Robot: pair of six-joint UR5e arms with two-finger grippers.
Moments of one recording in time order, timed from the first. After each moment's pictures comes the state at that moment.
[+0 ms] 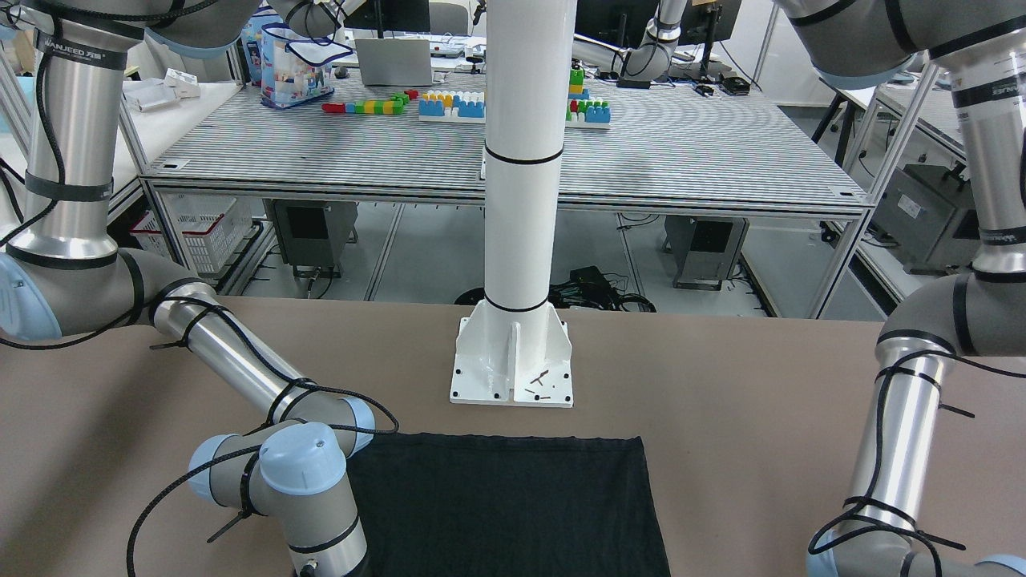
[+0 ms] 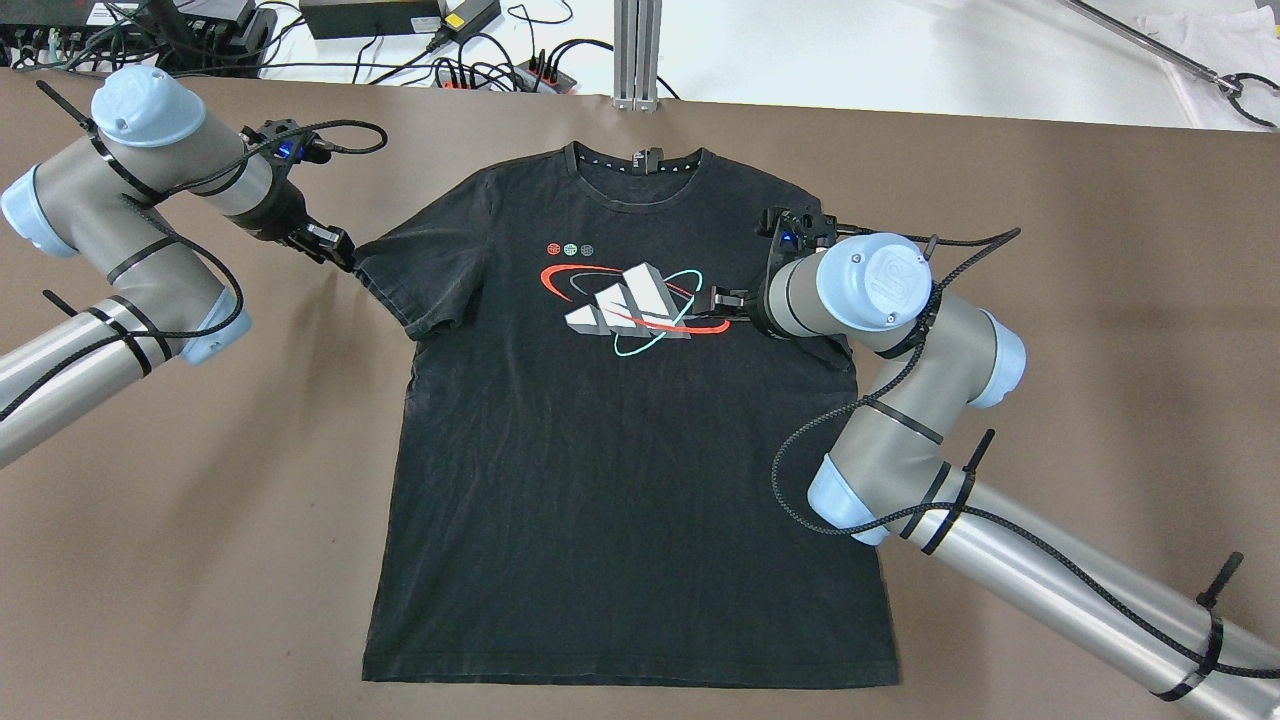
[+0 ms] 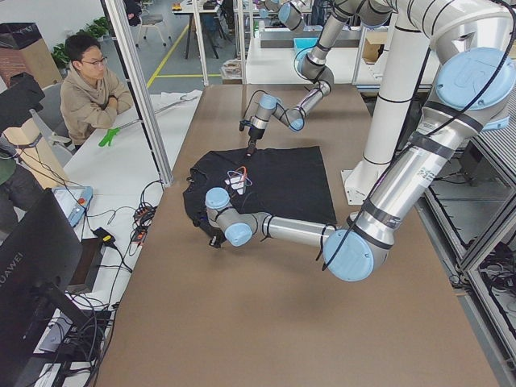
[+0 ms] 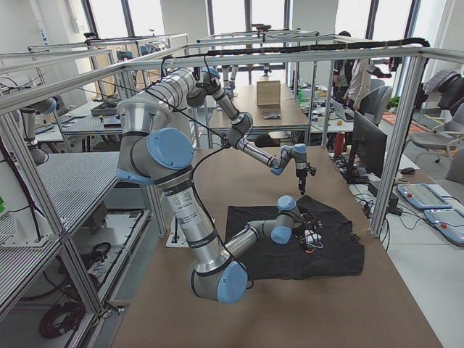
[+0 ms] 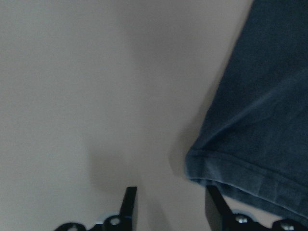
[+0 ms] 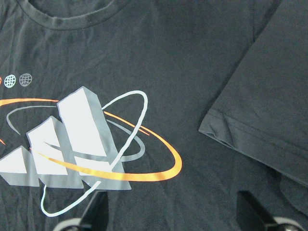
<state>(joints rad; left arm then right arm) -1.01 -2.20 -1.07 -2.23 -2.23 -0.59 0.72 -0.95 1.44 -1.01 1.77 1.19</state>
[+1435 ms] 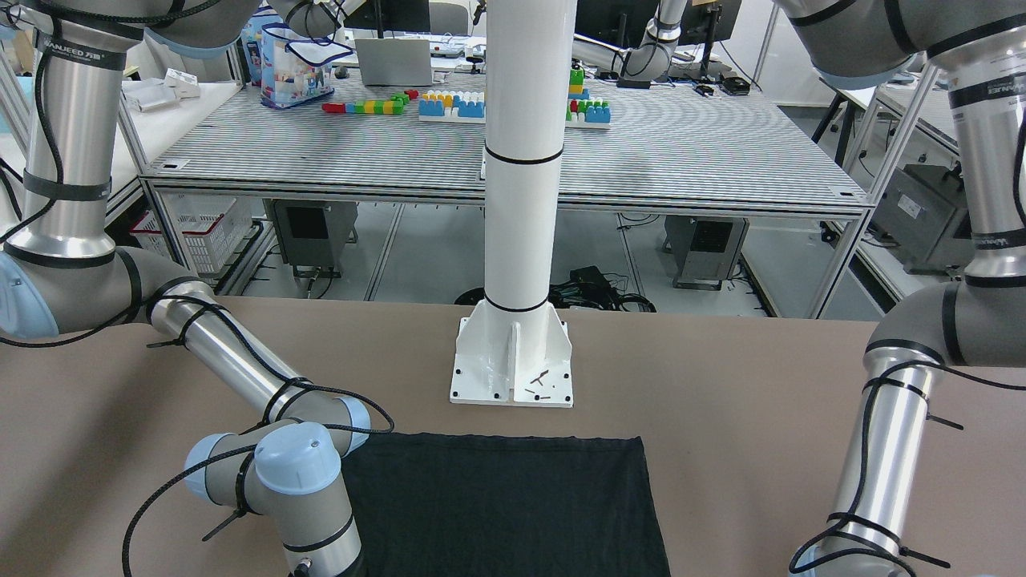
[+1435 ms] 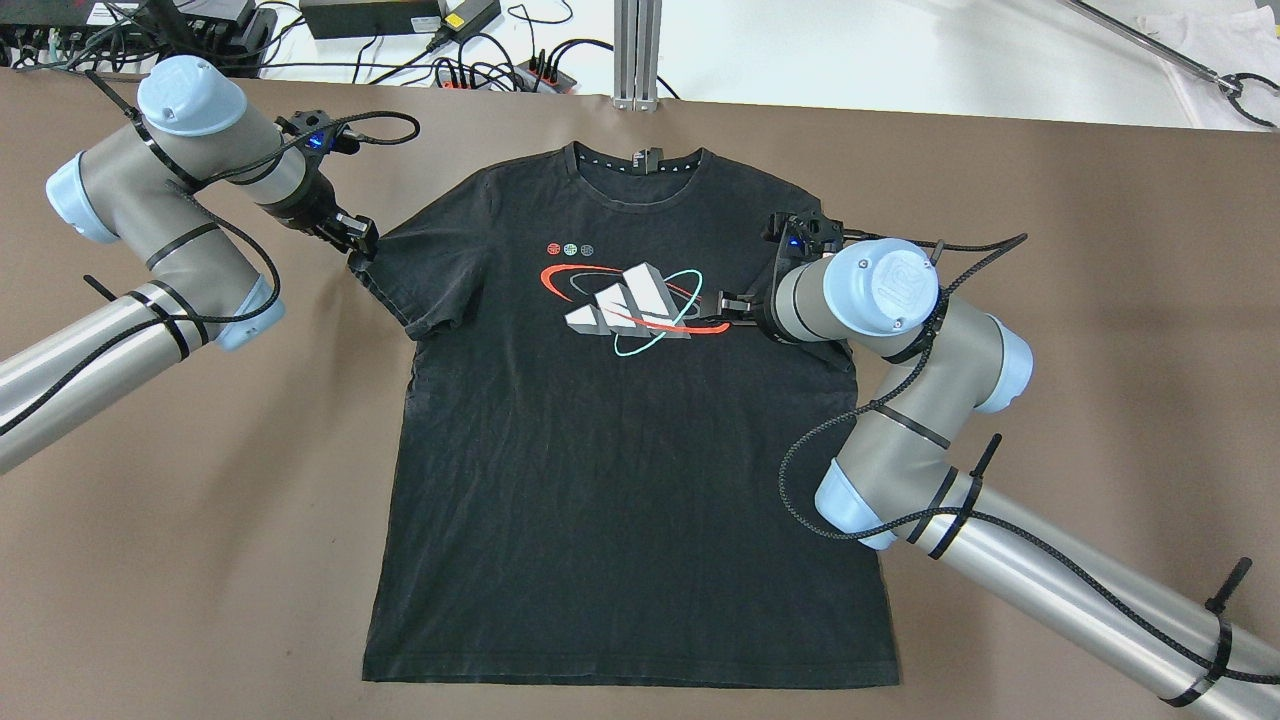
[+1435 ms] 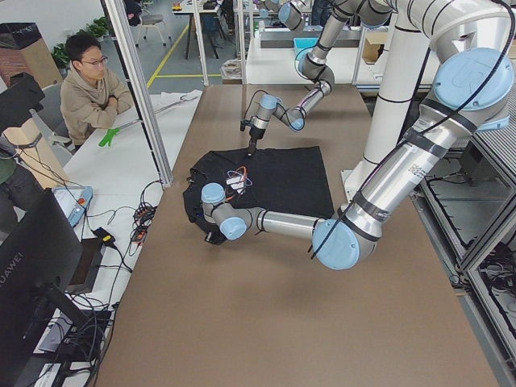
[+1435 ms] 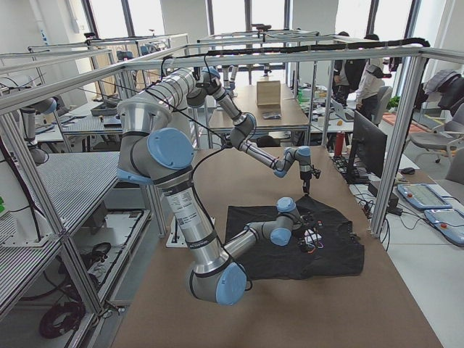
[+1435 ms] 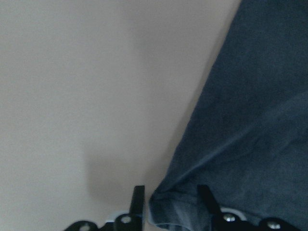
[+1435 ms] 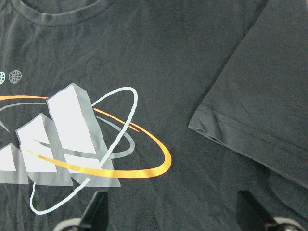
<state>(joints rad) -1.00 -2.27 -0.97 -2.24 -2.18 -0.59 0.72 -0.96 1.44 -1.01 1.77 1.19</state>
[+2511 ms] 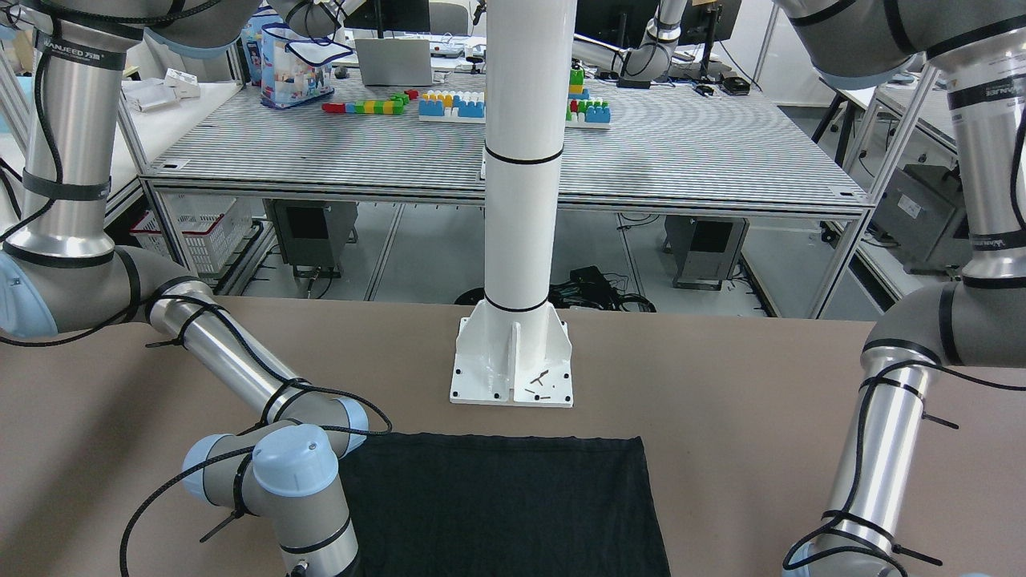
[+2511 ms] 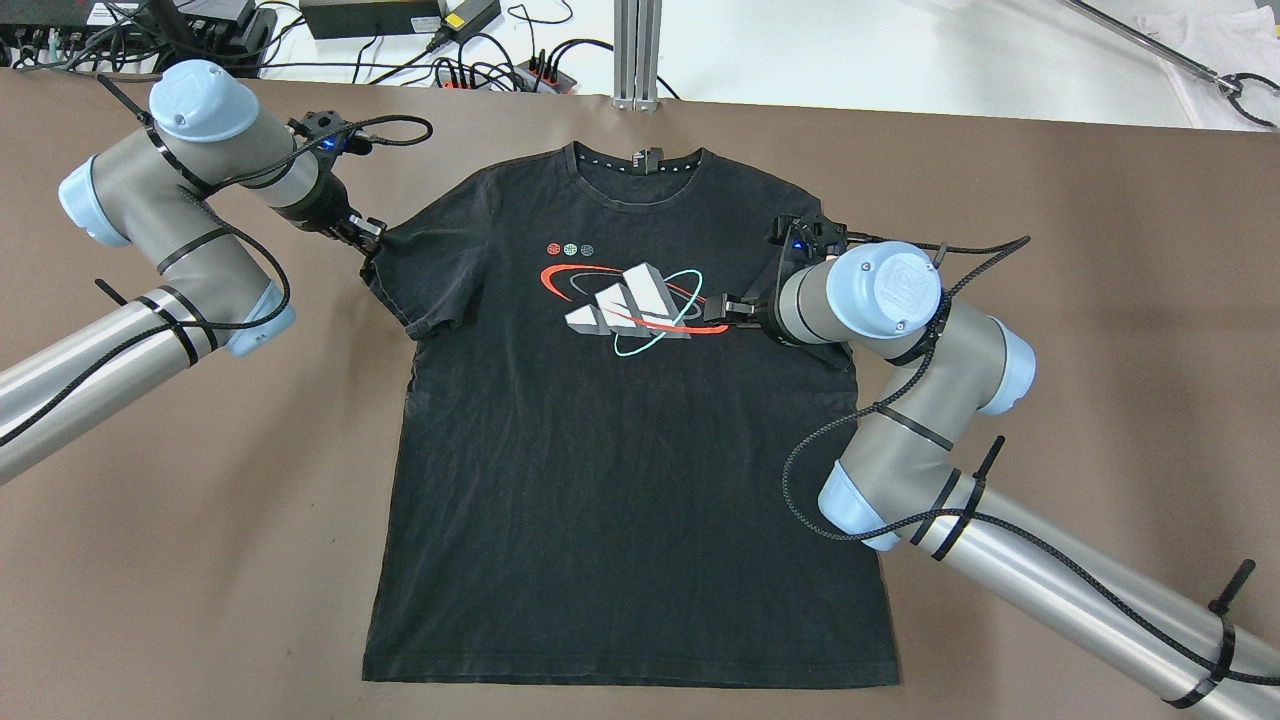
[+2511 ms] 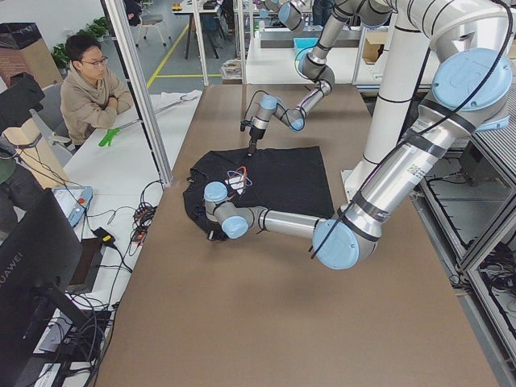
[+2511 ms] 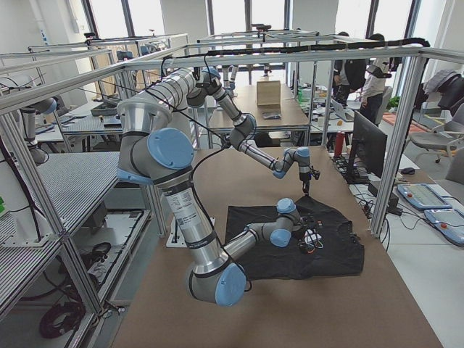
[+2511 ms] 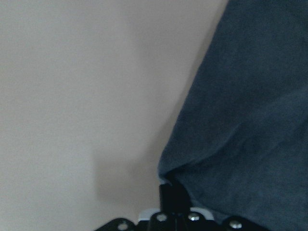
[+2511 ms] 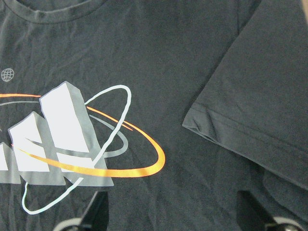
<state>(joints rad) -0.99 -2.28 -1.01 -2.24 -2.18 -0.62 0.72 -0.97 1.44 -1.01 1.77 1.19</state>
